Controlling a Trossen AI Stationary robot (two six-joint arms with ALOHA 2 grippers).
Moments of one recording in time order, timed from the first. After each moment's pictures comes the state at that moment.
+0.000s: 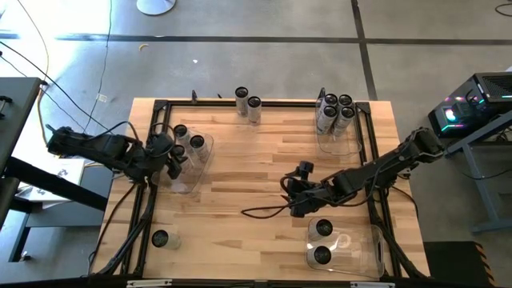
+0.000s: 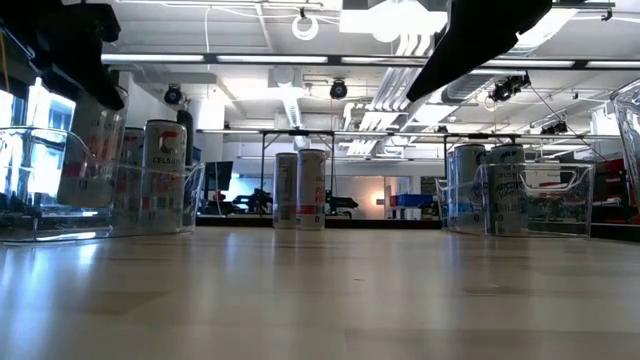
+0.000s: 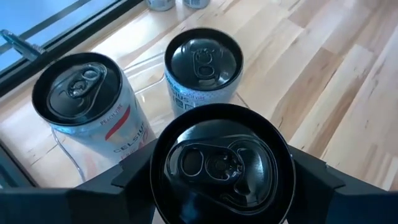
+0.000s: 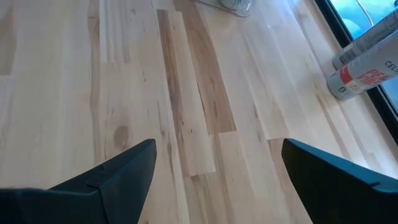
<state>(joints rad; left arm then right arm) -0.23 0.60 0.68 -1.09 -0.60 -0.76 0.42 1.49 1.05 -0.49 0.60 0.31</state>
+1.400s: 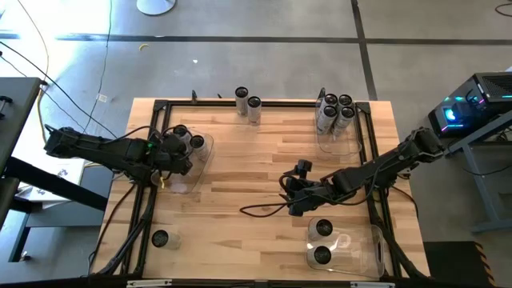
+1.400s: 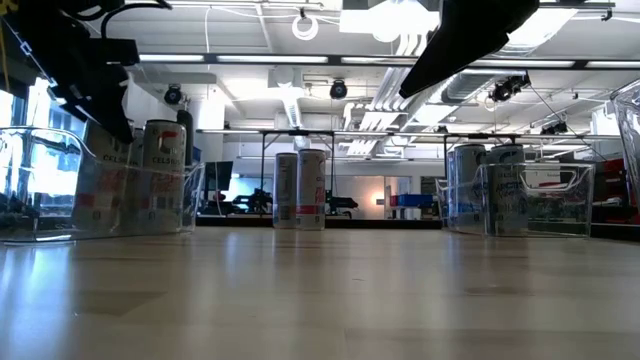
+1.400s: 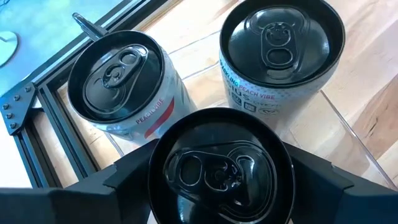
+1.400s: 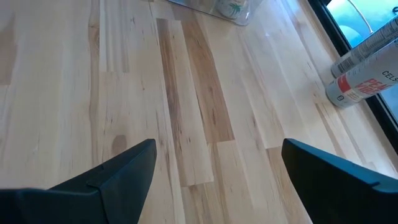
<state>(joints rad) -0.14 0.81 0.65 -1.10 -0.69 -0.81 0.41 1.49 1.05 -0.45 0.59 0.27</state>
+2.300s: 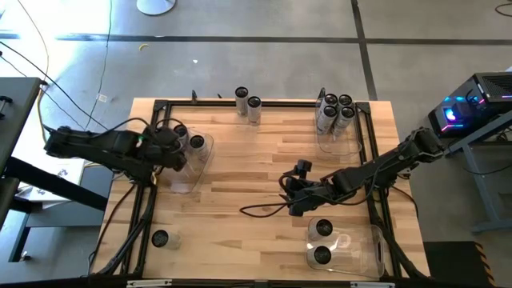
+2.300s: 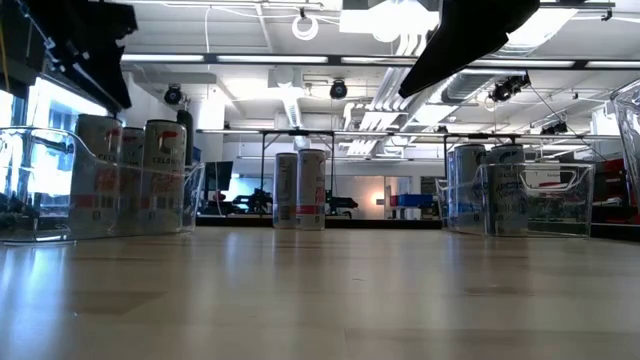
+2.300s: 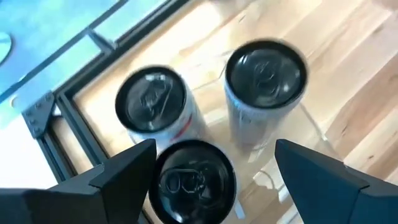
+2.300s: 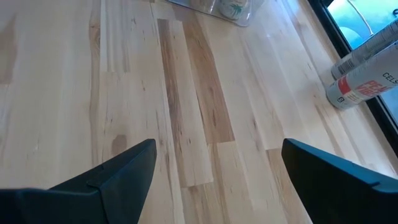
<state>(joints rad) -0.14 0.81 0.85 -1.28 -0.67 -0.80 0.41 1.49 1.05 -0.45 0.59 0.26</state>
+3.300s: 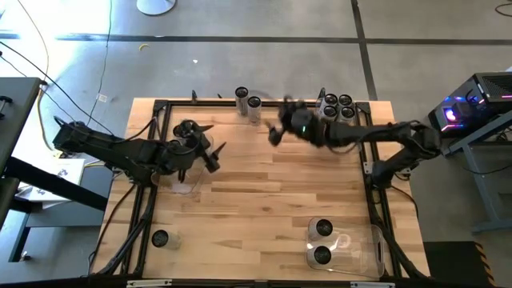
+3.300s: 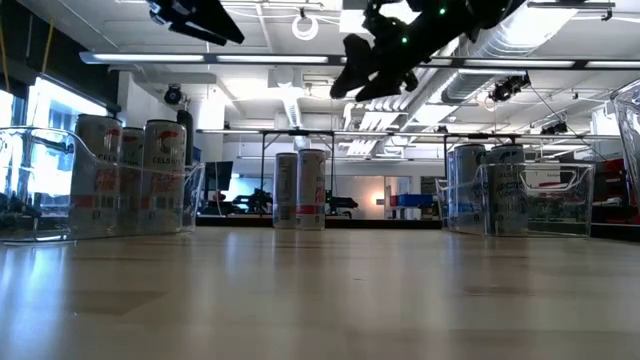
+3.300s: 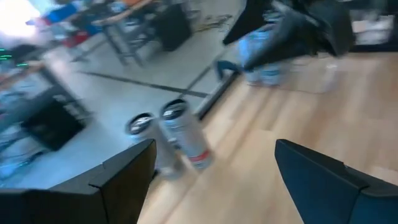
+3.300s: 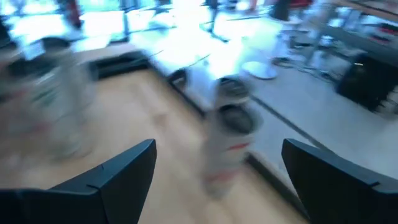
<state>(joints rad) -0.22 1.07 0.89 -0.35 -0.95 -0.07 -0.21 1.49 1.03 0.09 0.47 0.04</state>
